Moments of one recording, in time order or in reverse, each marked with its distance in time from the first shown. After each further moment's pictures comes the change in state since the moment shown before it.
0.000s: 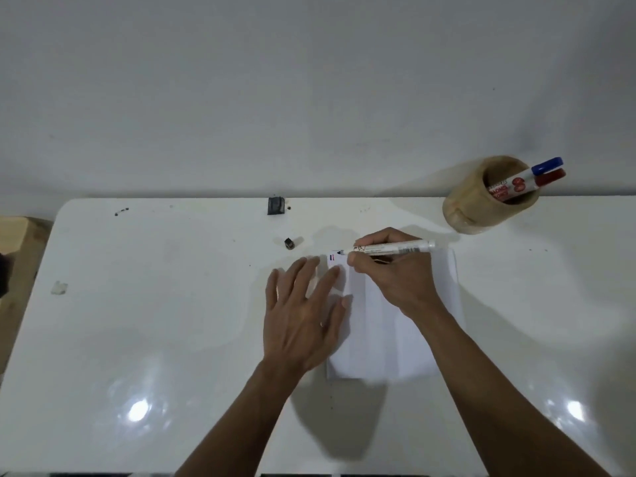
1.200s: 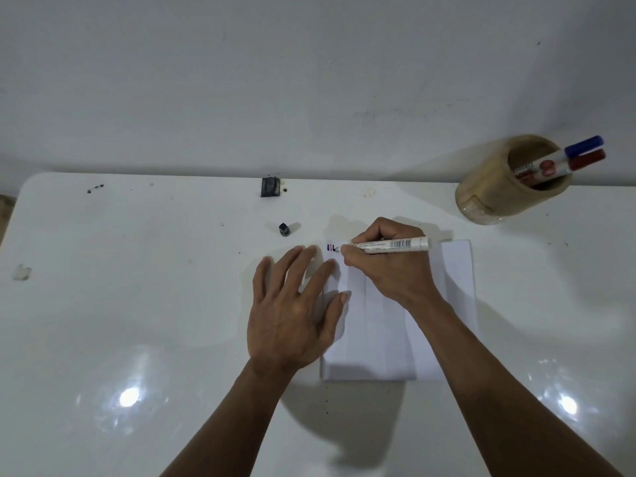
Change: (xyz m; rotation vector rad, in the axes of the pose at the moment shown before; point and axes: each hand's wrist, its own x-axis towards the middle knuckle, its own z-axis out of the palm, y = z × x) left_hand -0.003 -0.015 0.021 0.067 0.094 0.035; right_hand 0.011 0.020 0.009 -0.238 -0.034 -0.082
